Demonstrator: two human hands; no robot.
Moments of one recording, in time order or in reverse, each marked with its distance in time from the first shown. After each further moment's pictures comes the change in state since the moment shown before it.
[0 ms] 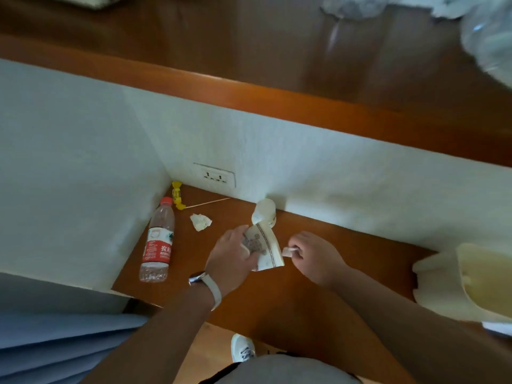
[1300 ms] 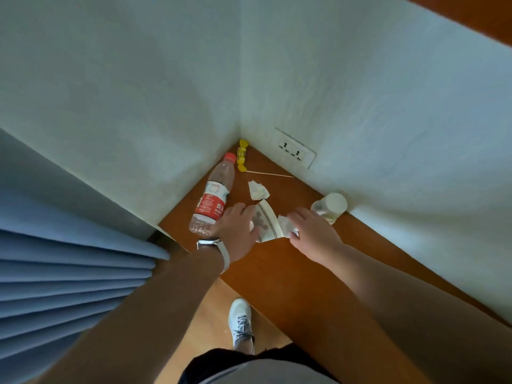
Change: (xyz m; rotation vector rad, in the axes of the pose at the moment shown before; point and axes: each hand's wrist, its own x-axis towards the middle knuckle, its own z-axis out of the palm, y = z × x) left_hand 0.001 -0.114 -0.018 0.185 -0.005 -0.262; right_hand 0.110 -0.064 0.075 -0.276 -0.245 -0.309
